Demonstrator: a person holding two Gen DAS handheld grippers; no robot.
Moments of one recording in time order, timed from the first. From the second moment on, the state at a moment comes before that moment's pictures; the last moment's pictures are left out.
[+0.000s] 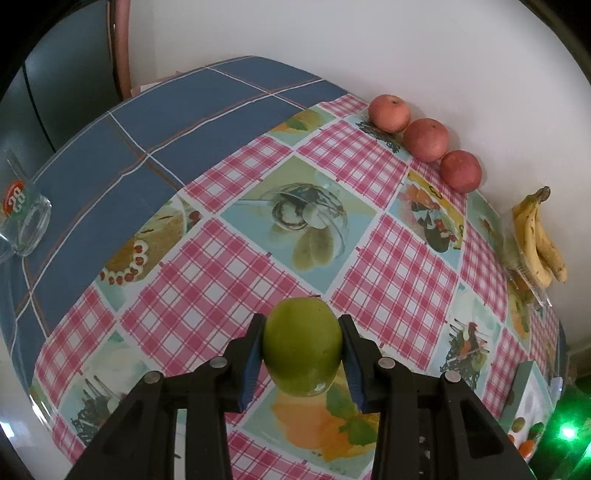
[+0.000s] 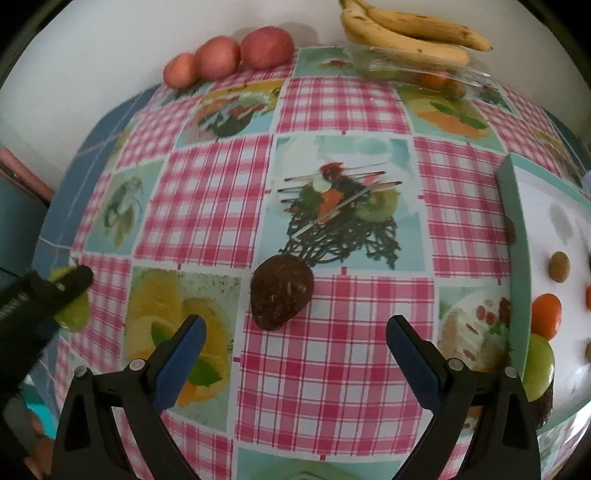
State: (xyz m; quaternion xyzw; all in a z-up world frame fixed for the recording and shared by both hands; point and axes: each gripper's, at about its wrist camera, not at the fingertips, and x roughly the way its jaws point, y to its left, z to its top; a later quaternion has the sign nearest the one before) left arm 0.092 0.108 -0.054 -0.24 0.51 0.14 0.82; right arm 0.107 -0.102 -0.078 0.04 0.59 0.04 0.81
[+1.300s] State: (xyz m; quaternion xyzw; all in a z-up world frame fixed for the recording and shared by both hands) left arm 0.096 0.102 -0.060 -0.23 0.52 0.13 0.81; right arm 0.110 -0.113 -0.072 0.02 0.58 0.01 0.82
